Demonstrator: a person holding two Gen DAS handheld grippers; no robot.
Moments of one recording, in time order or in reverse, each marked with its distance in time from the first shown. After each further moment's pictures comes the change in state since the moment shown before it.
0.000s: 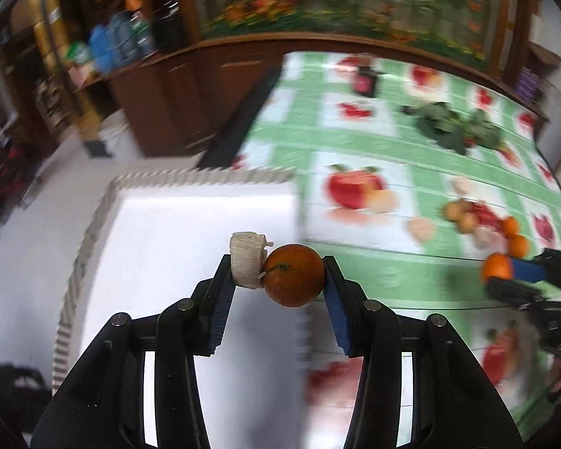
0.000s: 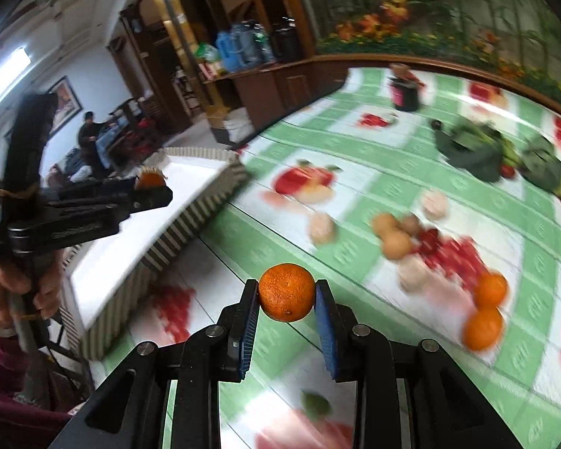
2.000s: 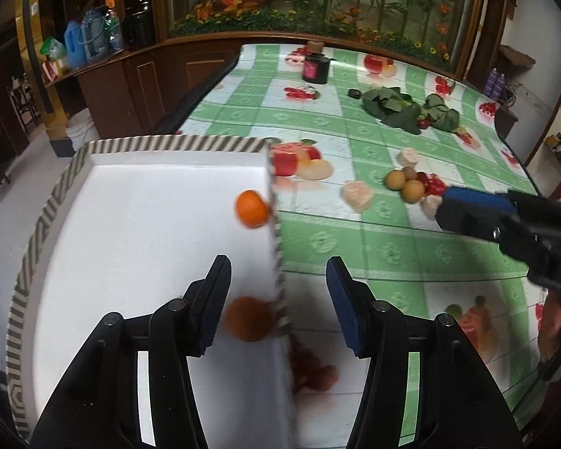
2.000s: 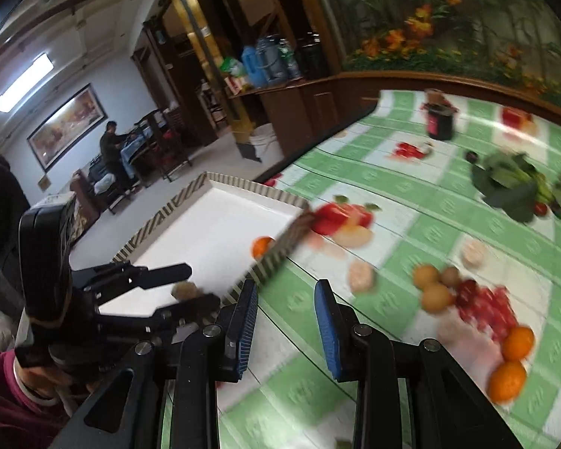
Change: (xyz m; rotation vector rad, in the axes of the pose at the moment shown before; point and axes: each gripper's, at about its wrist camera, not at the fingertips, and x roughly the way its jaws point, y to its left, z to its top) left arm -0.007 -0.055 -0.040 0.031 -0.022 -0.175; right arm -0.006 0.004 0.016 -0.006 -0.058 0.064
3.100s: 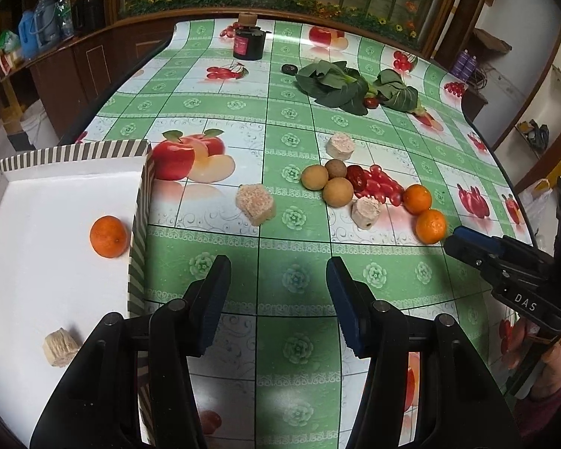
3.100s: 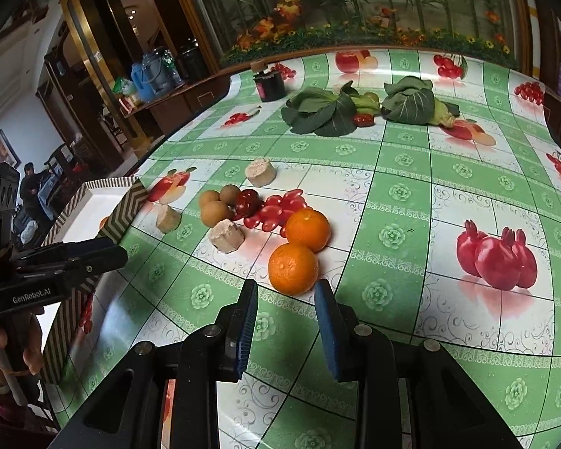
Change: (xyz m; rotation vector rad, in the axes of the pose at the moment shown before) left arm 0.043 -0.064 0.028 0.024 0.111 -0.148; right arm -0.060 -0.120 -0.073 0.235 0.004 -0.301
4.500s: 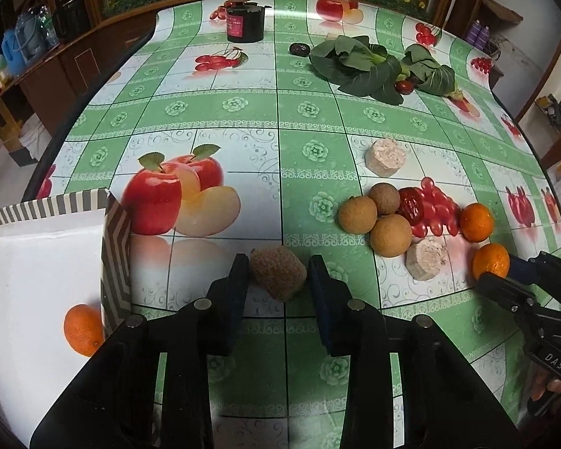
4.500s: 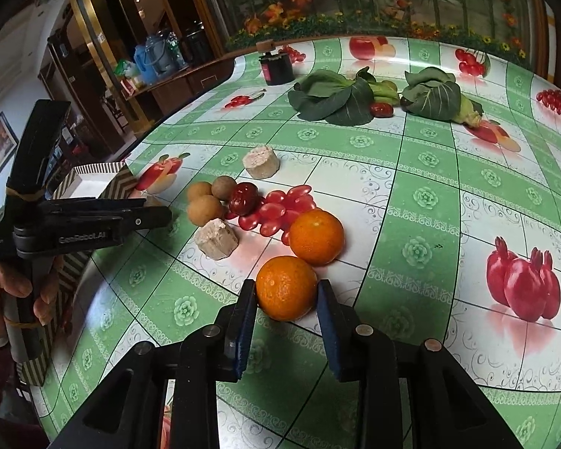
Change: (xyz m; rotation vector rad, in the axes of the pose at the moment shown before) left arm 0.064 0.006 0.044 0.083 0.077 0.070; right arm 0.030 0.004 0.009 -0.047 0.045 0.002
